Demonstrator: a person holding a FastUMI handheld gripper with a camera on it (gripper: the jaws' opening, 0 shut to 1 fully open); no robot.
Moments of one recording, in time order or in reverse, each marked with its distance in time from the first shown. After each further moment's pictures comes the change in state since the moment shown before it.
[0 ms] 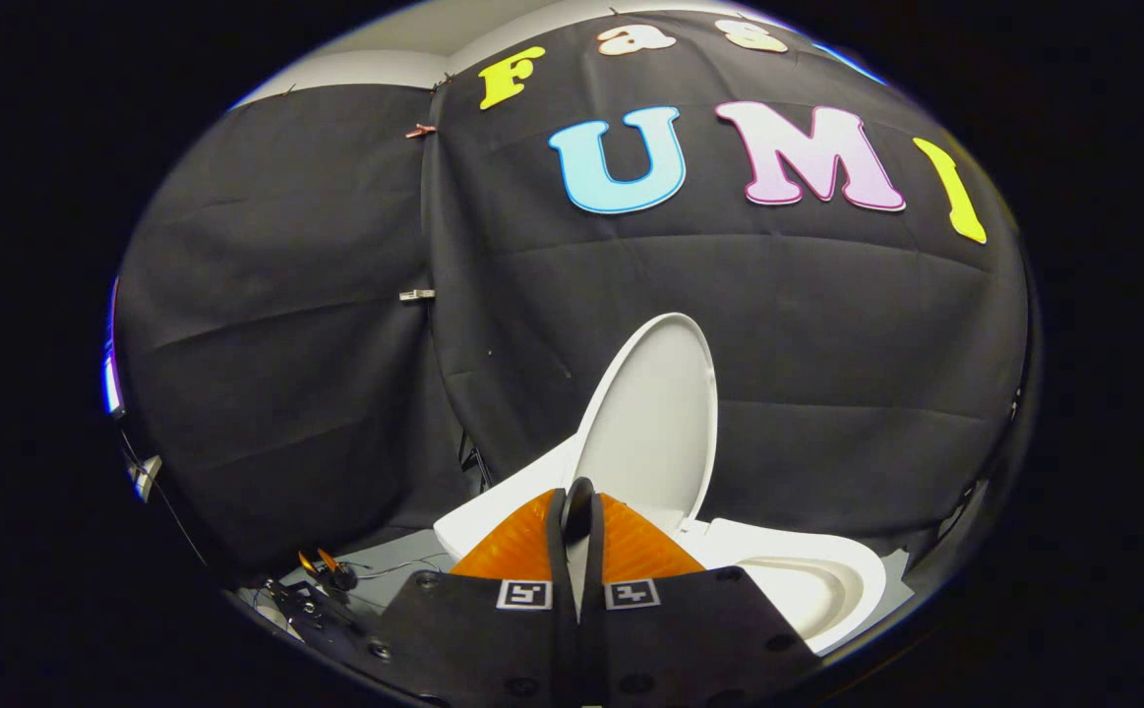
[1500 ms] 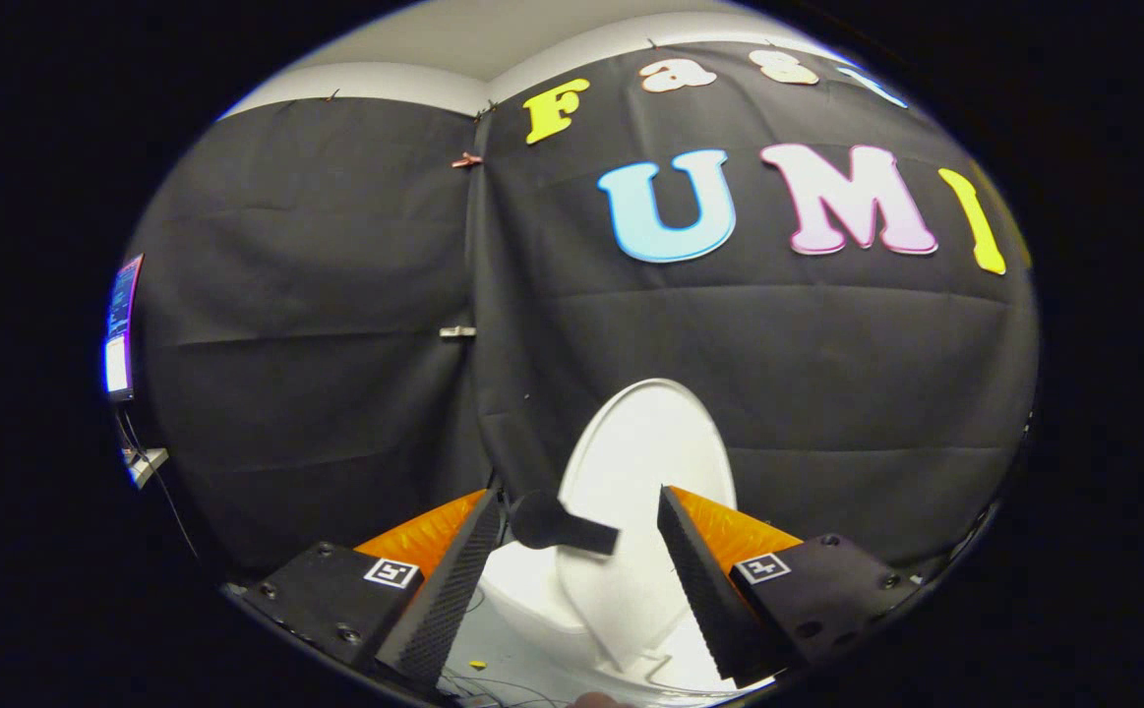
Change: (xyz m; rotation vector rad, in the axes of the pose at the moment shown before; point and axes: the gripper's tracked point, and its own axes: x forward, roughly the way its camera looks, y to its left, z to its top) arm -0.023 0.018 0.040 -0.044 -0.202 0.047
